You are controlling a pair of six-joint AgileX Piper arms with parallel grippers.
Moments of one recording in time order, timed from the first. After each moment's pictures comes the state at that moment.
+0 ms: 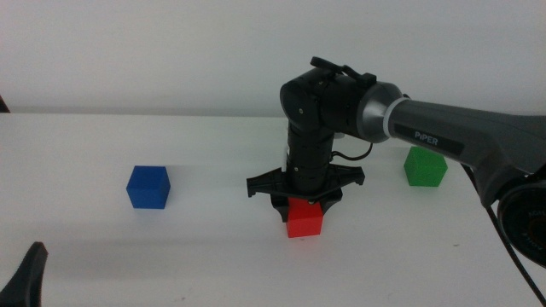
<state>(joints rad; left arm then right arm) 0.00 0.00 0.00 -0.01 0.14 0.06 0.66 2.27 -1.83 -0.04 1.21 0.55</state>
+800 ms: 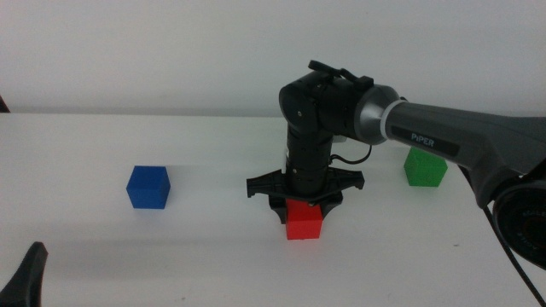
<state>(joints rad) 0.00 0.00 0.00 -0.01 0.14 0.06 0.66 2.28 -1.84 -0.04 1.21 0.60</state>
